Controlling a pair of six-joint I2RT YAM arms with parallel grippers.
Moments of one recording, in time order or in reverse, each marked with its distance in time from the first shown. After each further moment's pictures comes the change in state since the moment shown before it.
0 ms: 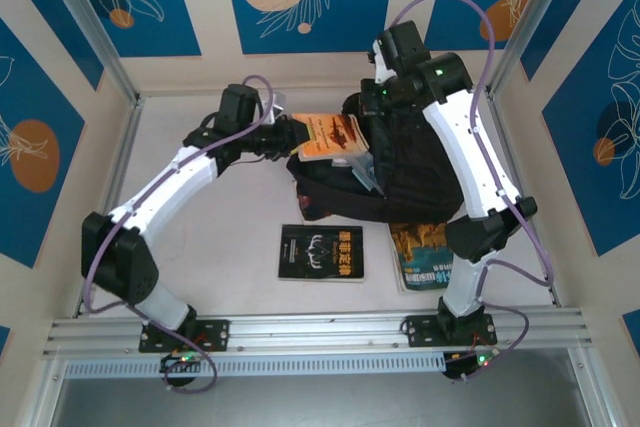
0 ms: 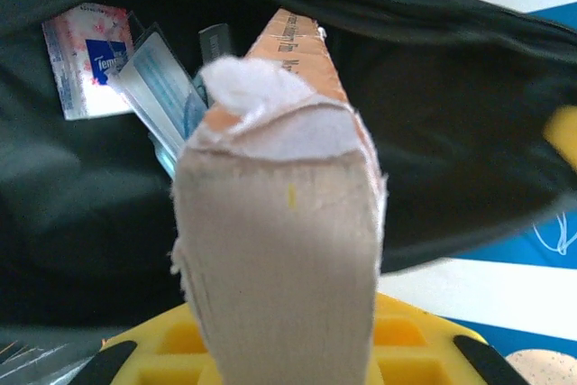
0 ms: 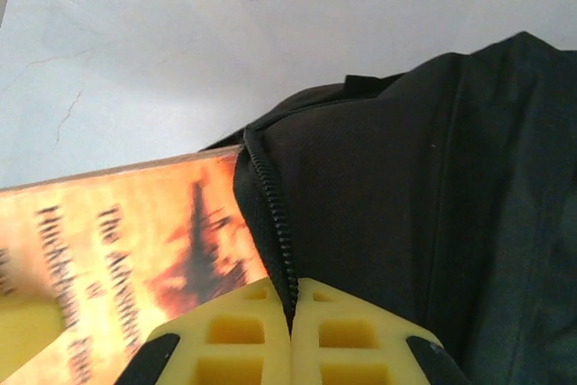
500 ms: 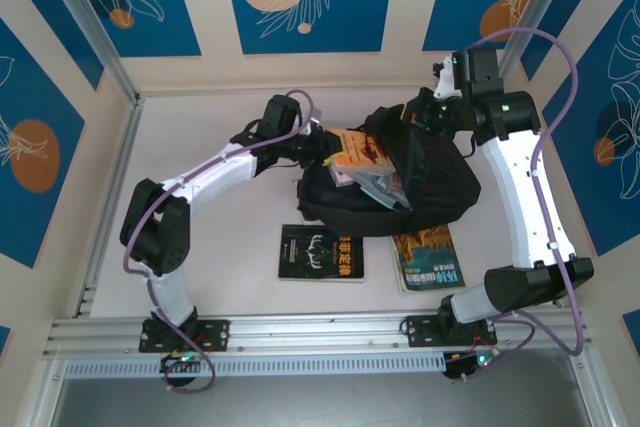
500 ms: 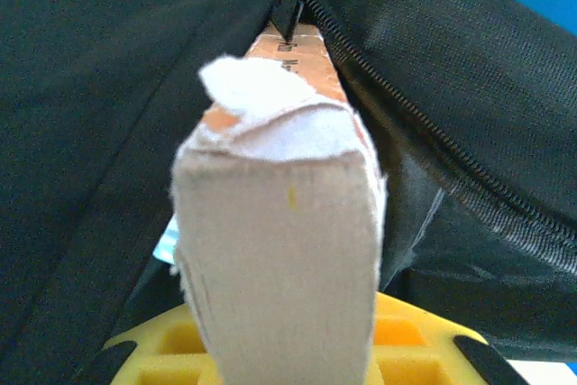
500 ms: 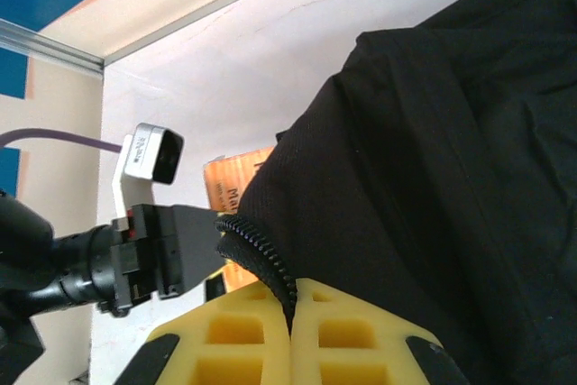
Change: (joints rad) left arm -0.114 0.237 0.056 0.193 0.046 -0.156; right arm -0.258 -0.382 -0.483 0.214 -0.275 0.180
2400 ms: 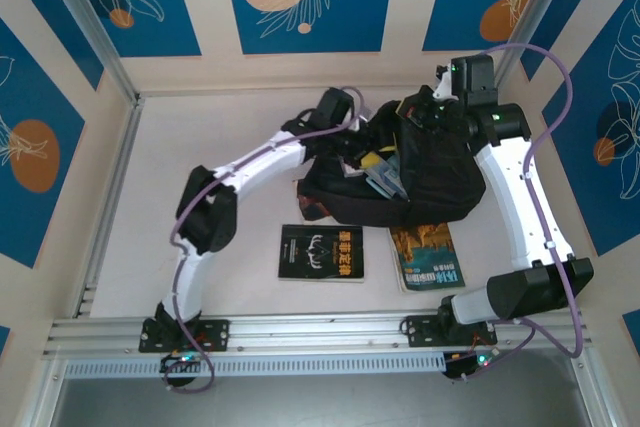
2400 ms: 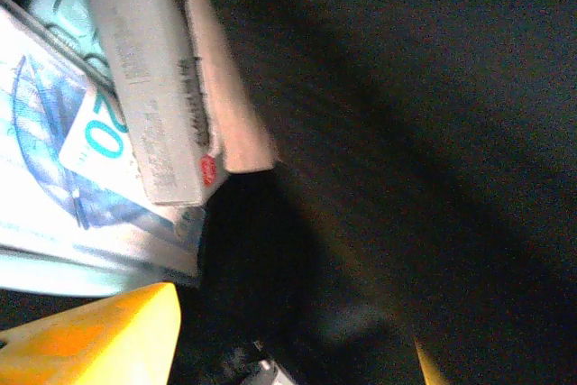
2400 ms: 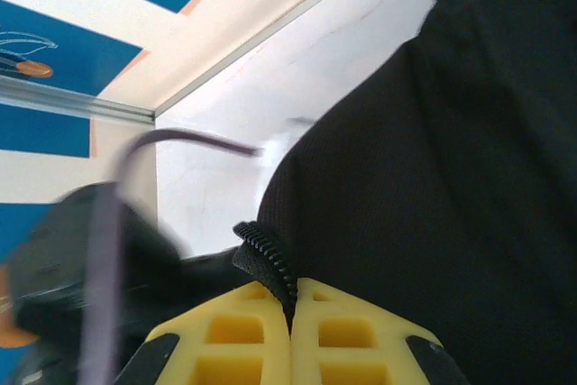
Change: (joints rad) left arm -0.129 0.293 0.461 -0.208 -0.021 0.017; right arm -0.025 -0.045 -0.188 0.247 -0.034 0.193
